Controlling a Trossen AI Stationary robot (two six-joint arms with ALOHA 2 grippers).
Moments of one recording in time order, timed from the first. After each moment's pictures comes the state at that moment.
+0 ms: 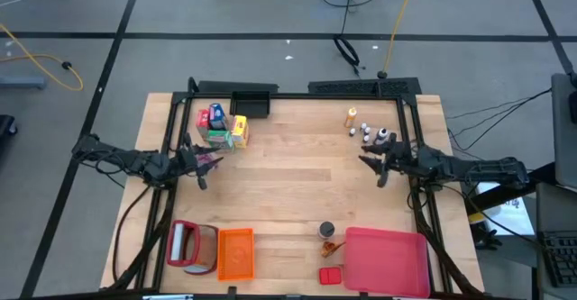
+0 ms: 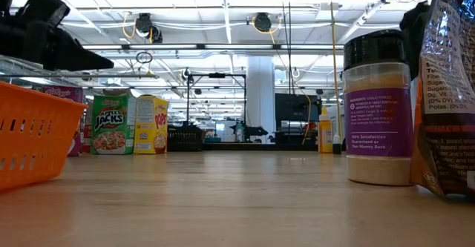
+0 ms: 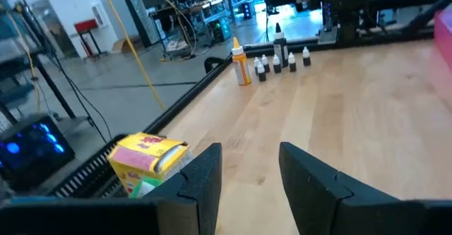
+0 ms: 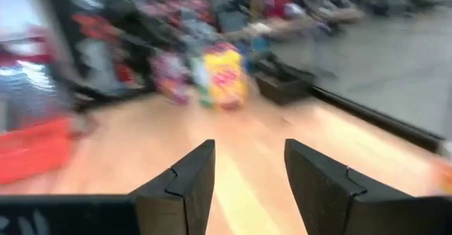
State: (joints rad) left arm -0.31 0.10 0.08 -0.14 -0.71 0.08; right arm -0.01 0.12 0.05 -0.10 0.36 0.17
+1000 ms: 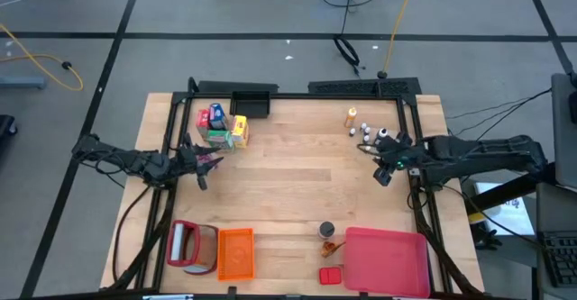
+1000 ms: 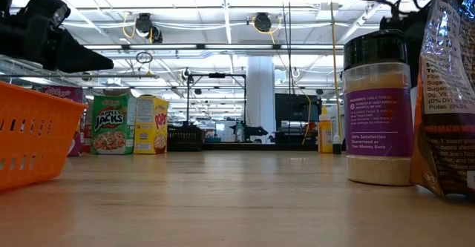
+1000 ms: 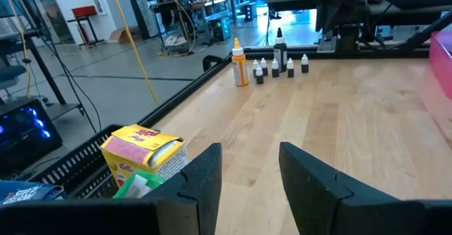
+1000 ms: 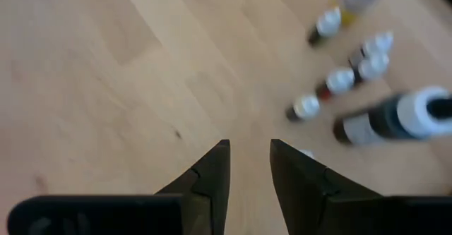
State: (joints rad) left arm -0.31 0.10 0.08 -0.14 -0.71 0.02; right arm -0.01 0.76 0.62 -0.95 0.31 0.52
